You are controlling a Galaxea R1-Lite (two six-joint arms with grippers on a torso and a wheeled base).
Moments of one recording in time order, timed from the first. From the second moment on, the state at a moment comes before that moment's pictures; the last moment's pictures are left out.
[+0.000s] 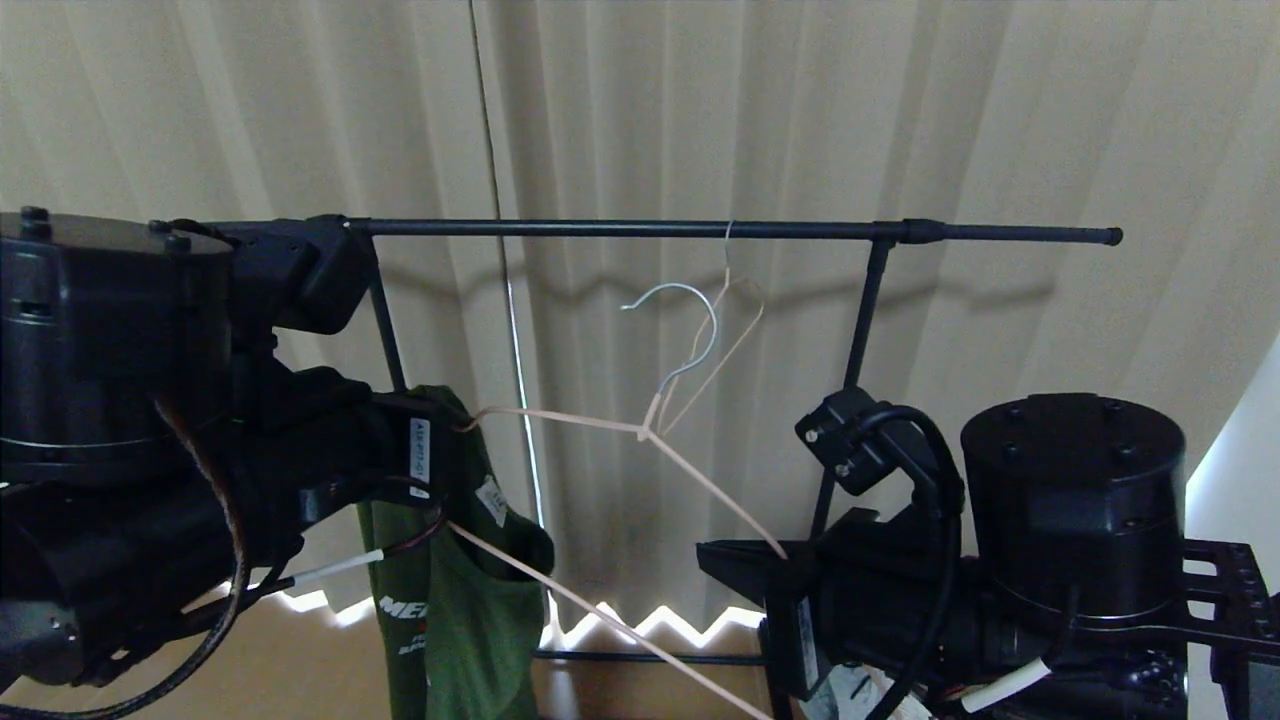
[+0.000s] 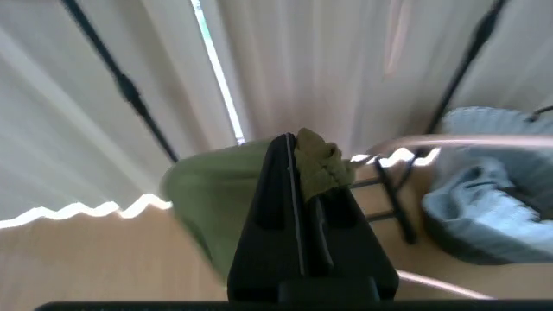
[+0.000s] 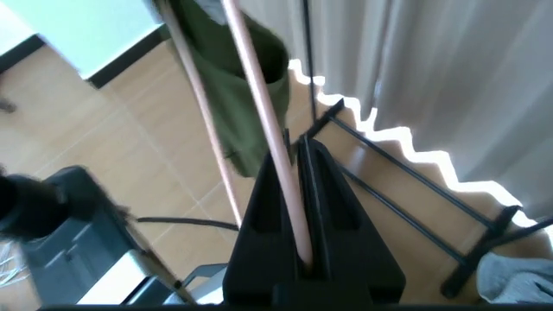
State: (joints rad) left arm -0.71 1.39 -0.86 -0.16 0.48 -0.10; right arm 0.91 1.61 -0.73 -0.43 -0.07 0.34
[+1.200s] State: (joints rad) left arm -0.92 1.33 -0.81 -0.30 0.24 -0.19; right arm 0.90 1.65 -0.79 -0.43 -0.10 0.32
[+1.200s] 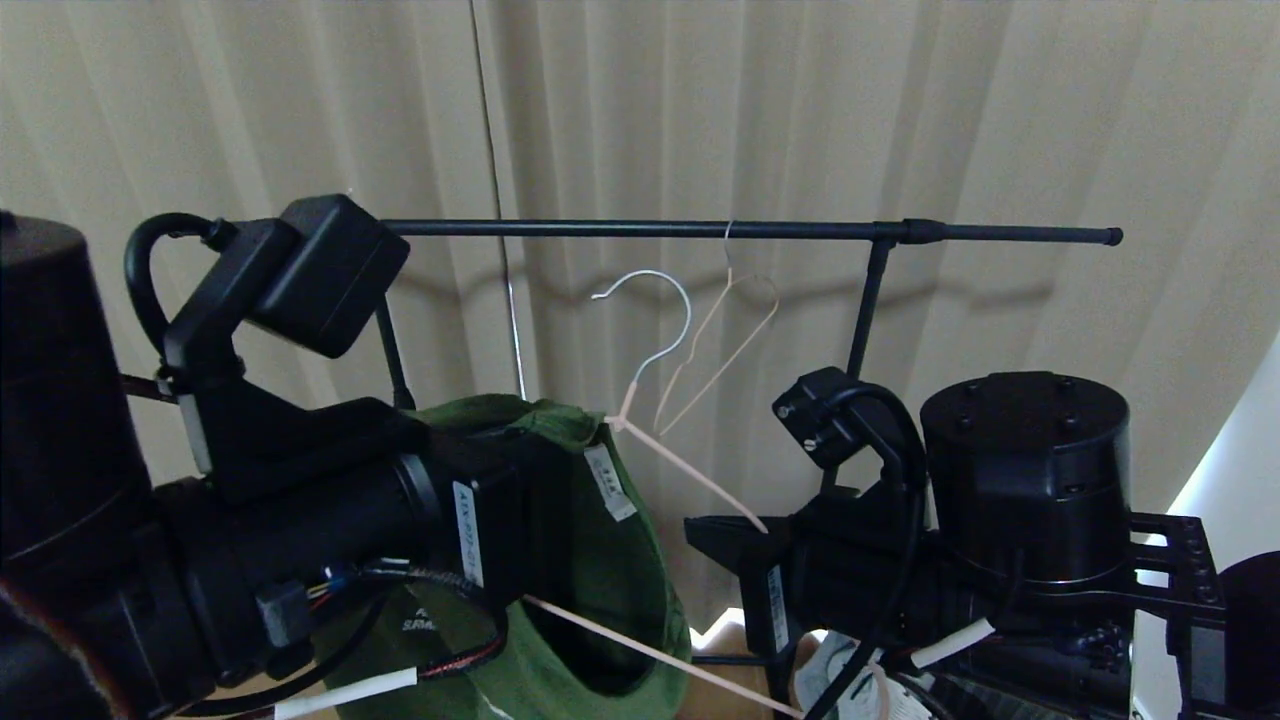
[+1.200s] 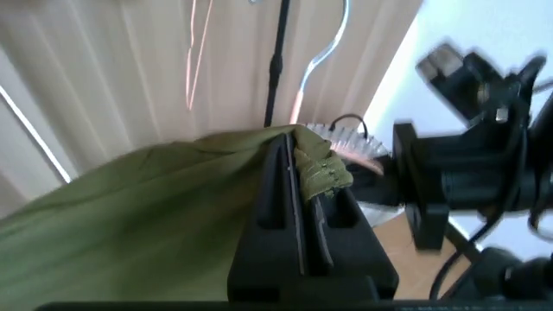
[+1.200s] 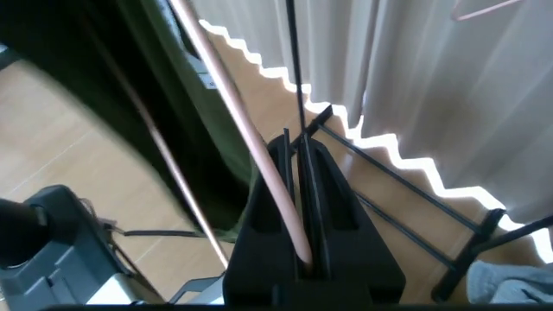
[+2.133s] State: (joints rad) left arm -0.88 1.14 -0.58 -0.48 0.01 0.03; right arm 0.79 1.56 -0.75 -0.44 -0.10 0.13
